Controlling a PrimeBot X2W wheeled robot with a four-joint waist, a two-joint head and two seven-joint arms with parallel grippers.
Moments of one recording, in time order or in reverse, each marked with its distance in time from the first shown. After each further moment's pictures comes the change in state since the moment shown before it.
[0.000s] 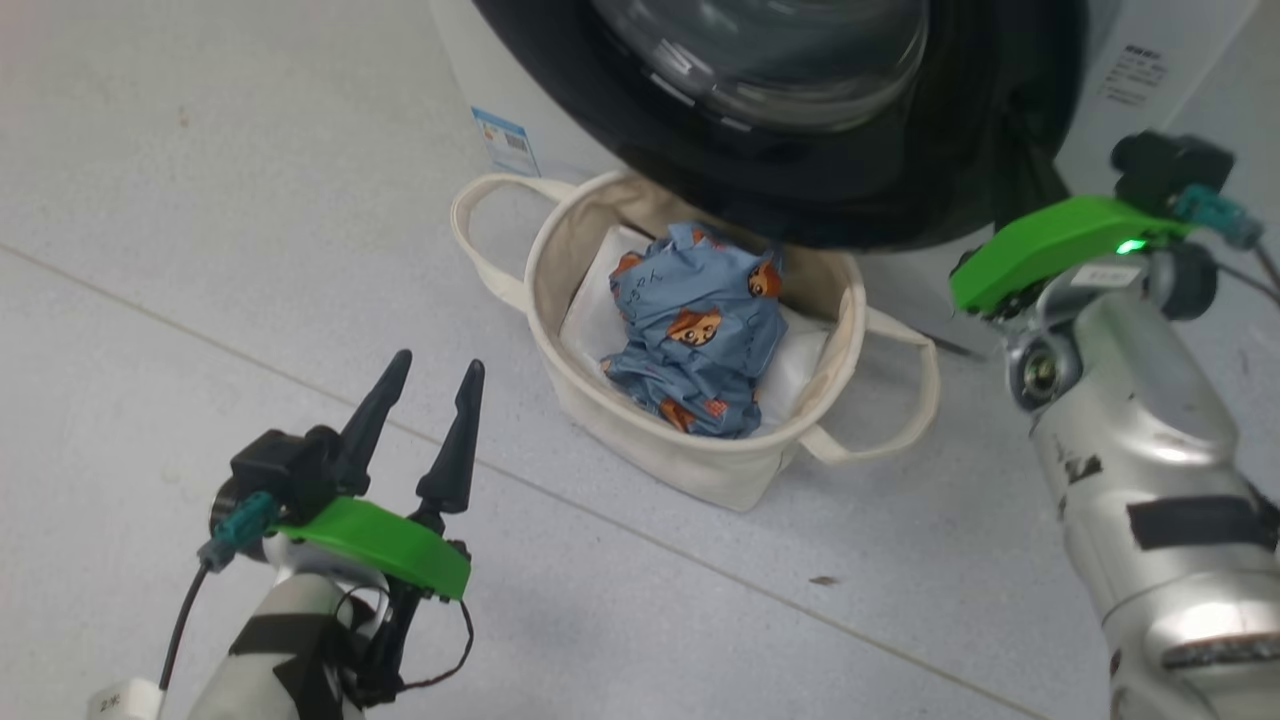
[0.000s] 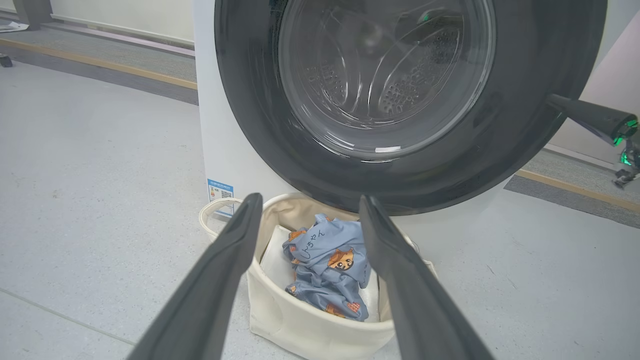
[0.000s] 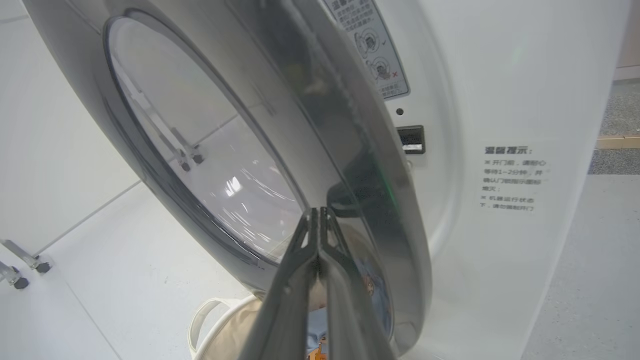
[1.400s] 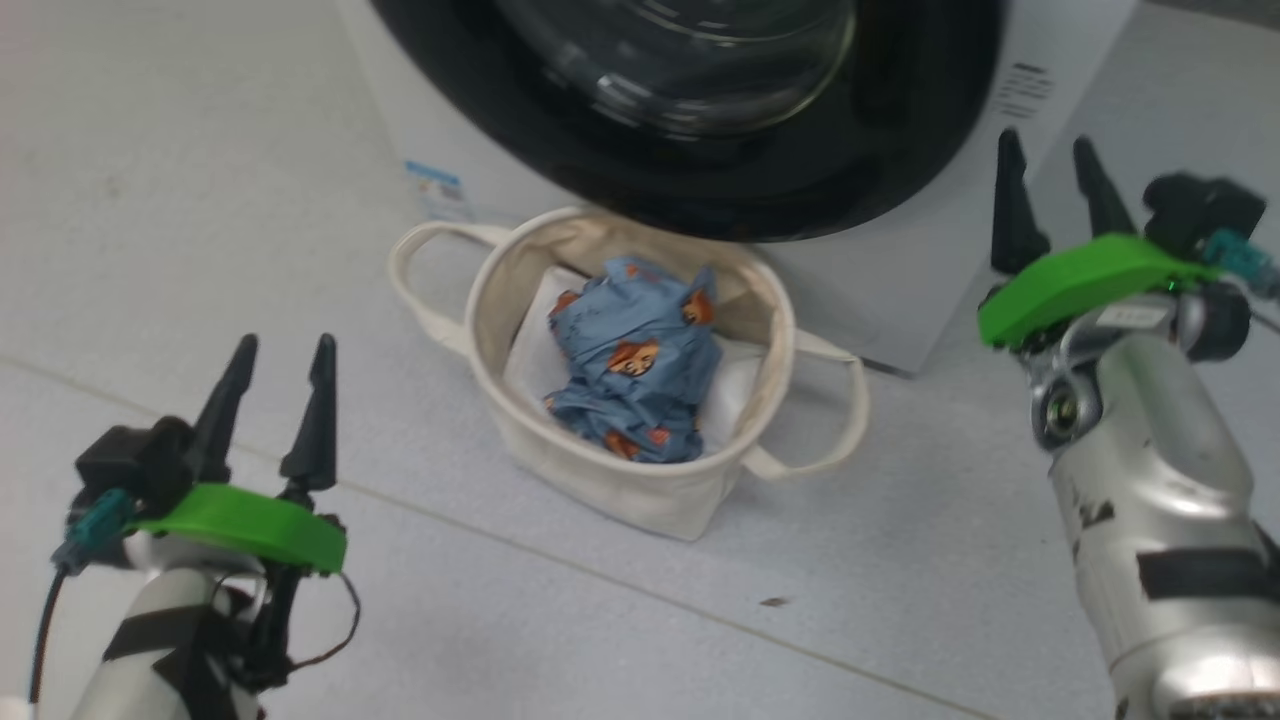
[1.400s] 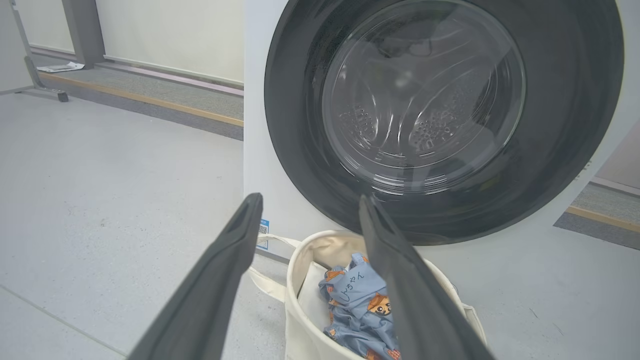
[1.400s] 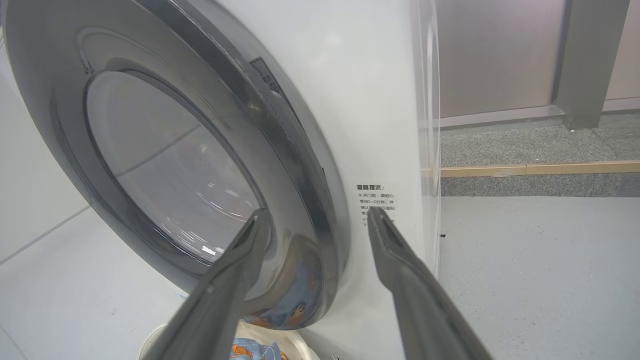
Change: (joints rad) left arm -0.004 0.060 0.171 0.019 0.004 0.000 0.000; right arm 0.061 -0.003 -0.104 -0.069 -0.094 0.002 -0.002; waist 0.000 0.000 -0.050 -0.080
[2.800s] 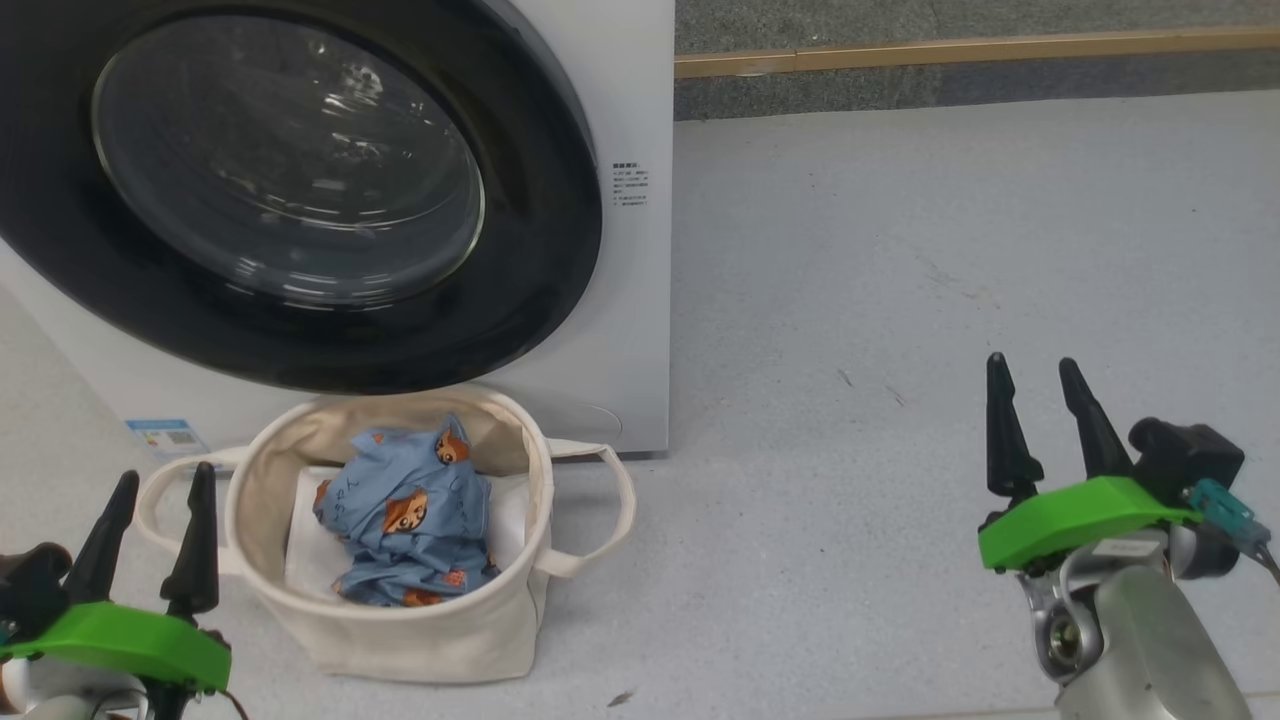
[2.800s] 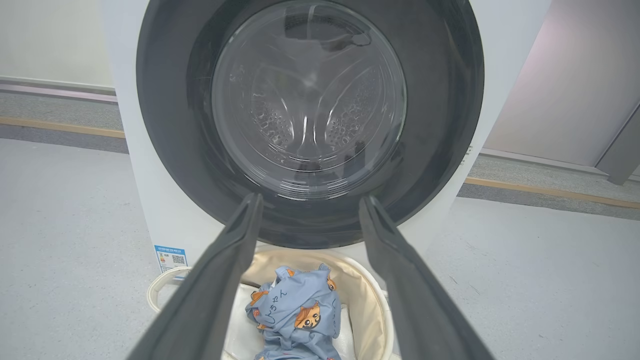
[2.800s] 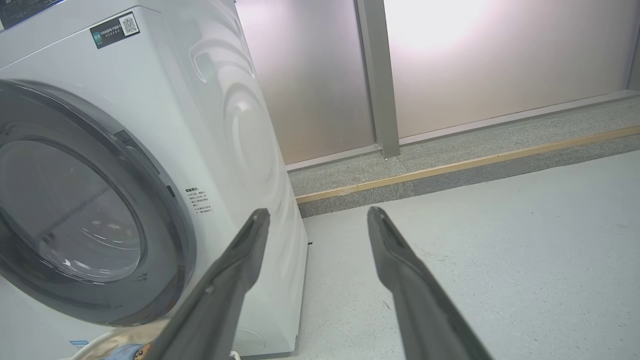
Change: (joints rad) left arm 0.197 0.168 0.054 -0.003 -0.128 0.000 0.000; right arm 0.495 0.014 0.030 -0.384 0.039 0.000 -0.001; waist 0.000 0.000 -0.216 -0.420
